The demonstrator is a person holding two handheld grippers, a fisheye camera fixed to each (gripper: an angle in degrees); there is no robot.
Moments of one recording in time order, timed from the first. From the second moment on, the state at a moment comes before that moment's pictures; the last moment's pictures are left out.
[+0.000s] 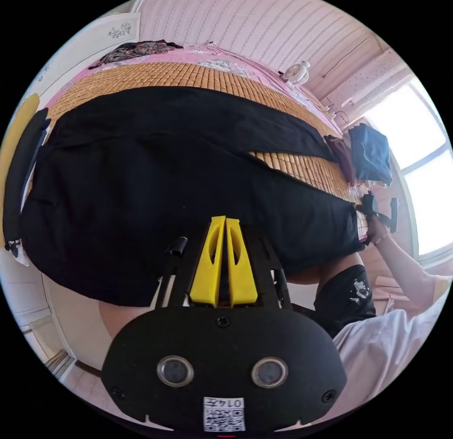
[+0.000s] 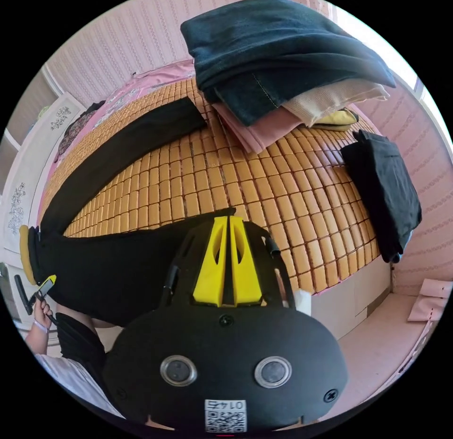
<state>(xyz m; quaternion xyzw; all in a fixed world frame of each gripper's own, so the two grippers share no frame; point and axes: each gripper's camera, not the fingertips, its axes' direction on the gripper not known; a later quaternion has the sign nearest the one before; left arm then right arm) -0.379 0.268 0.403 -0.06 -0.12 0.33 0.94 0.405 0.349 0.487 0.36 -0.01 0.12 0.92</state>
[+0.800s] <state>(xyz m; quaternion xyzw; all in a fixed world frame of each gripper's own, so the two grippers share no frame) -0.394 0.255 0.427 -0.06 -0.12 0.34 0.93 0.495 0.494 0.540 0.35 -0.16 0.23 0.89</state>
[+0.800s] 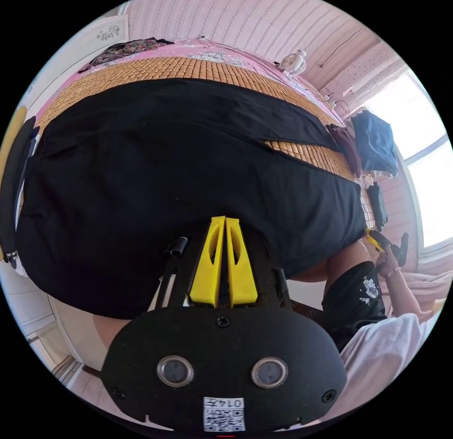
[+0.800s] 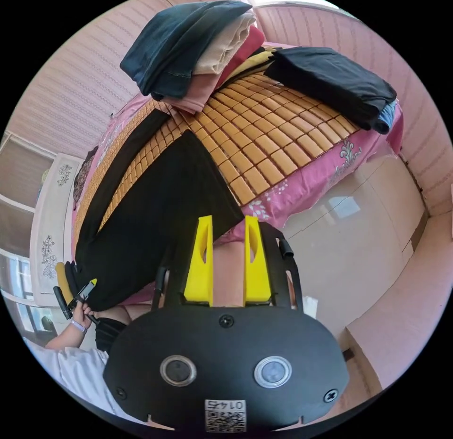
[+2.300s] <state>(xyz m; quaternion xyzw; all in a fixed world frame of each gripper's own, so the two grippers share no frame) -0.625 0.249 0.271 0.17 -0.13 0.02 0.98 0.426 0.477 0.454 0.34 -0.09 0.19 0.92</state>
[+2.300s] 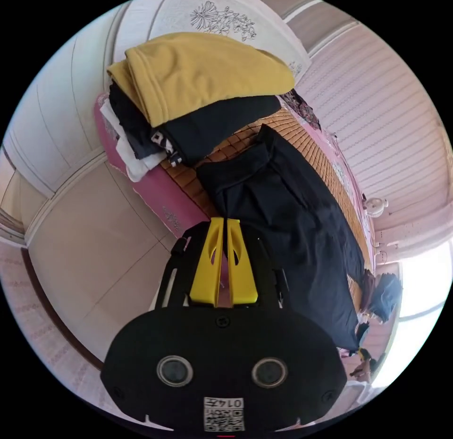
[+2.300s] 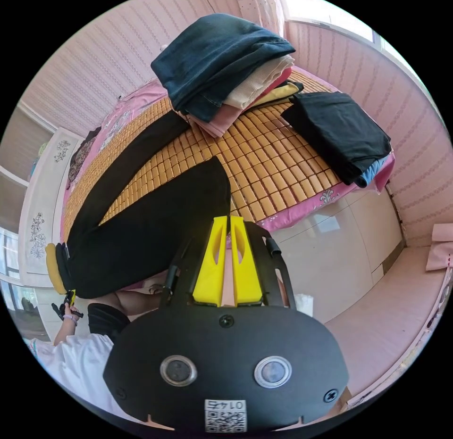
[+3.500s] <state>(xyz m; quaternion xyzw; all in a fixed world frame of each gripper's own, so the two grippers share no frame) -0.495 0.135 0.254 0.27 -0.20 0.08 0.94 0.262 0.077 0.316 0.37 0.06 0.10 0.92</state>
